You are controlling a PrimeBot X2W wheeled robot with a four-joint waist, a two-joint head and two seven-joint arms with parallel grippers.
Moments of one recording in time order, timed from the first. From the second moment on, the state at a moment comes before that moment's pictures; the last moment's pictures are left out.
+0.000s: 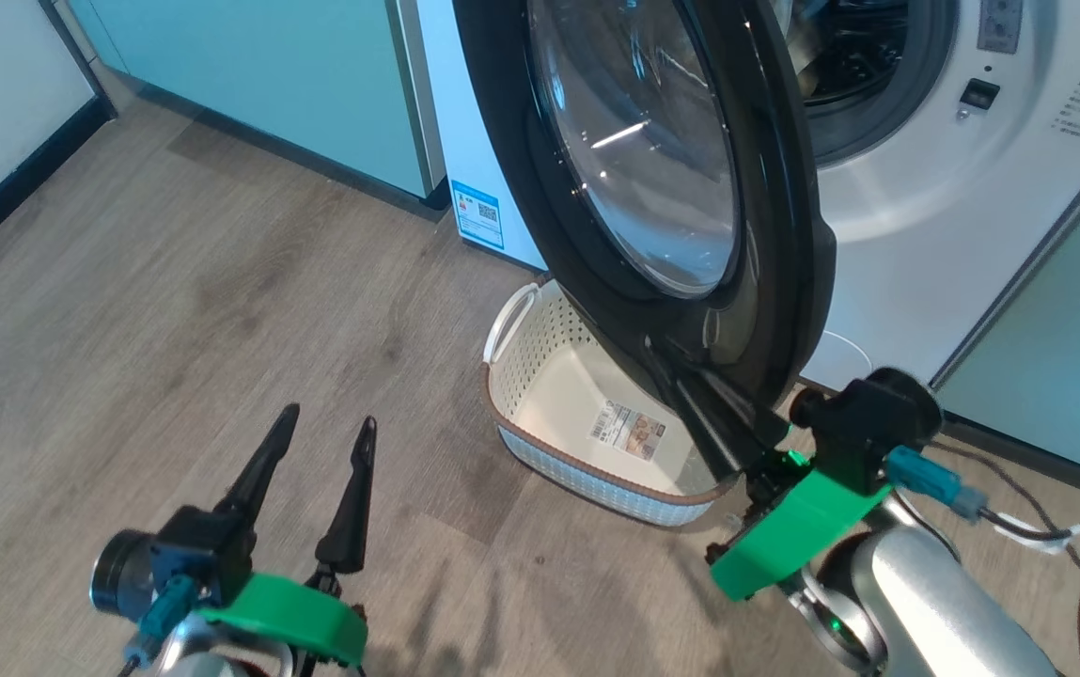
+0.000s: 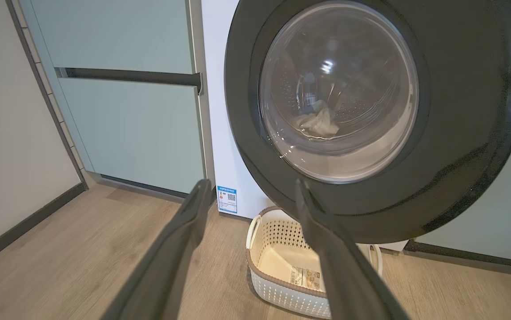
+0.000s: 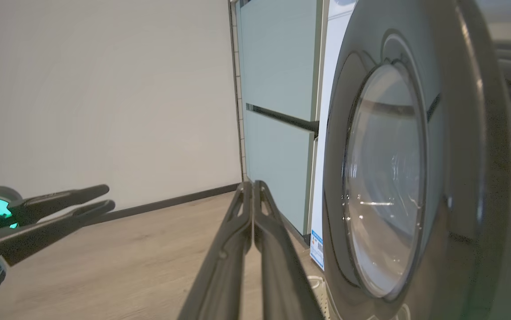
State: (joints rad) left arm 0.06 0.27 -0.20 -0.14 -0.28 0.12 -0.21; right arm -0.34 -0.09 0.58 0.06 0.28 0.13 -0.14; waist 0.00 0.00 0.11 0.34
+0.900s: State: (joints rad) left arm 0.05 0.27 -0.23 -0.13 -0.28 0.13 -0.22; right arm -0.36 -0.09 0.44 0.29 0.28 0.13 -0.19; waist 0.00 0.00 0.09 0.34
